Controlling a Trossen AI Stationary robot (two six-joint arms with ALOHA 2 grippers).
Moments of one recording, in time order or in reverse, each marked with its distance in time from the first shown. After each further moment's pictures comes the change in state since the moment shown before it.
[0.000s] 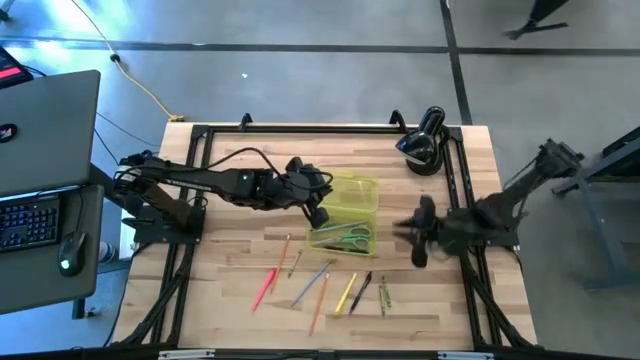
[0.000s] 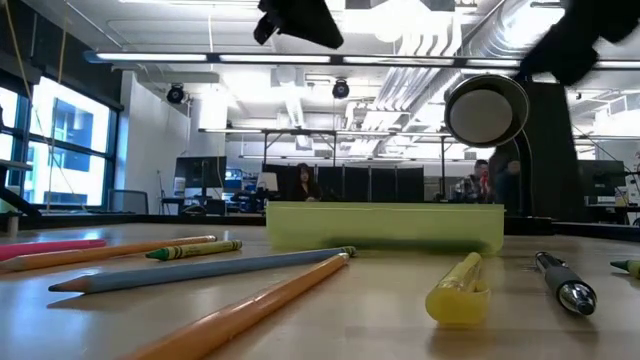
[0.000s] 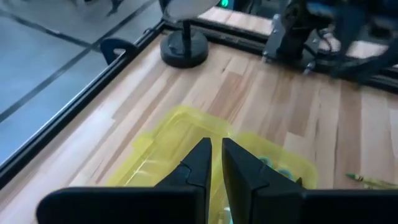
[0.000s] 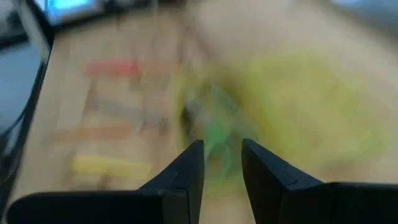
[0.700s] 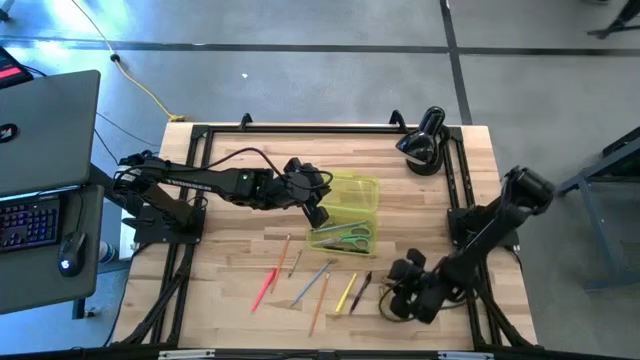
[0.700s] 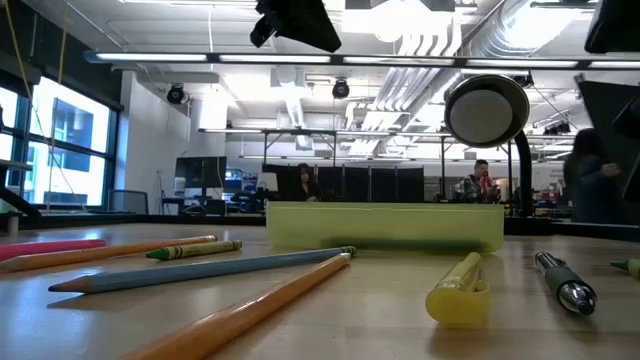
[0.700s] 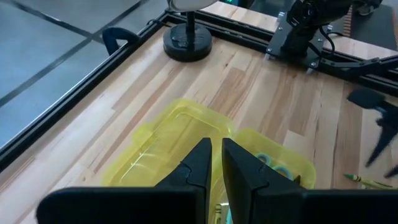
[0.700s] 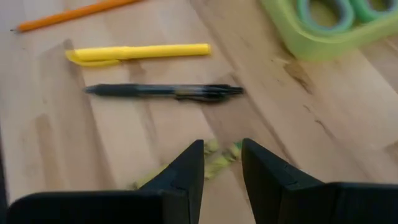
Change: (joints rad) left arm 0.000 0.001 0.000 -0.017 0.001 -0.053; right arm 0.215 0.676 0.196 0.053 -0.097 0.494
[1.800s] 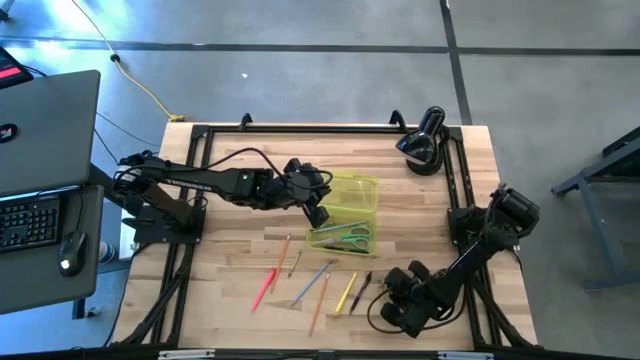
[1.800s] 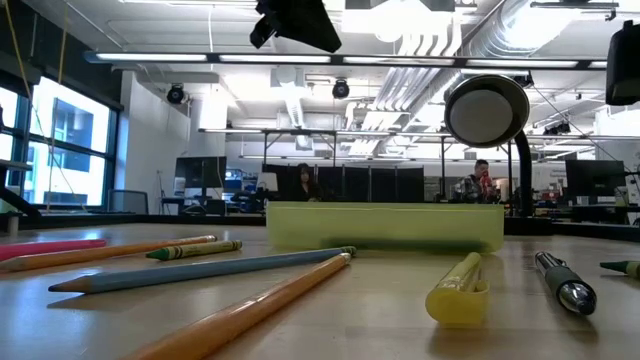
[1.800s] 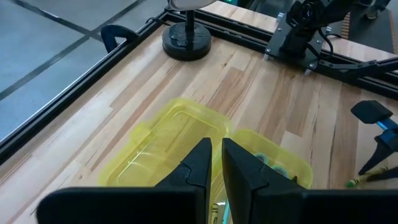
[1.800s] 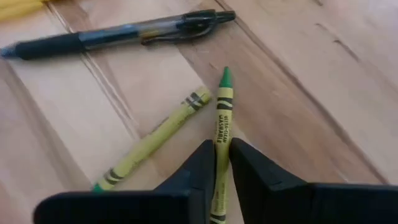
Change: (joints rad) left arm 0.000 0.000 0.000 -0.001 0.007 -0.018; right arm 0.005 0.220 0.156 -0.231 -0.129 0.244
